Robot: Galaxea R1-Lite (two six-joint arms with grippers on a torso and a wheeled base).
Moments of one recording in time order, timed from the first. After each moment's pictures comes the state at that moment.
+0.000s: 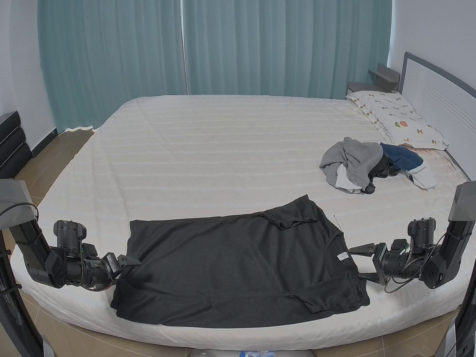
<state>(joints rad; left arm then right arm) 0.11 2.09 -0.43 -0.76 -0.42 -0.57 0.00 2.16 -0.35 -1.11 0.55 0.86</state>
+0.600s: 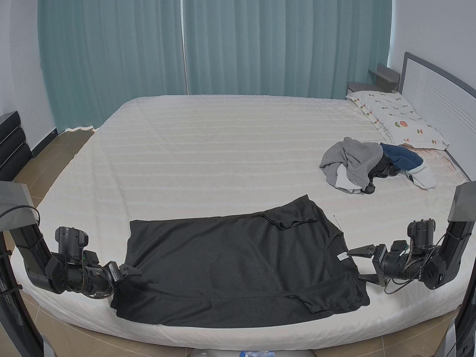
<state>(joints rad) 0.10 2.09 -0.37 -0.76 -0.39 -0.53 0.00 2.16 -0.34 -1.11 0.55 0.86</state>
